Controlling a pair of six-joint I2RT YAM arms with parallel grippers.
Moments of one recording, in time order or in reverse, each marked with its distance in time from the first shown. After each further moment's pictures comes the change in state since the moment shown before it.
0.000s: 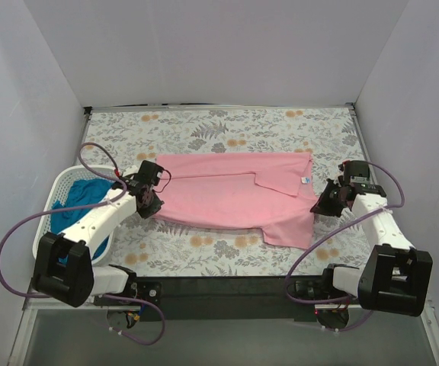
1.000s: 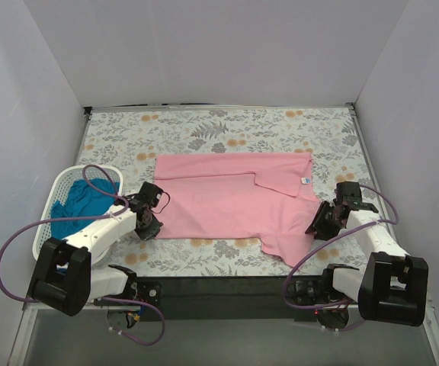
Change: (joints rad) left arm -0.011 -0.038 -0.222 0.054 0.064 -0.076; right arm 0.021 -0.047 -0.209 0.018 0.074 0.046
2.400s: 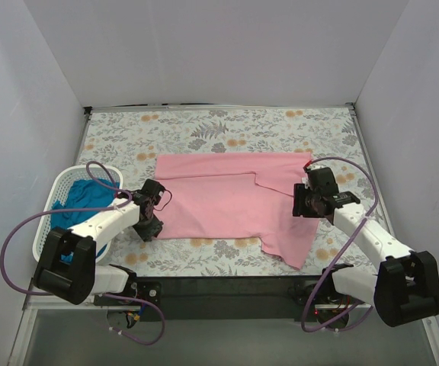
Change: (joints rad) left arm 0.008 0.080 0.060 -0.085 -0.002 -0.042; right arm 0.370 0.015 0.134 0.139 0.234 -0.181
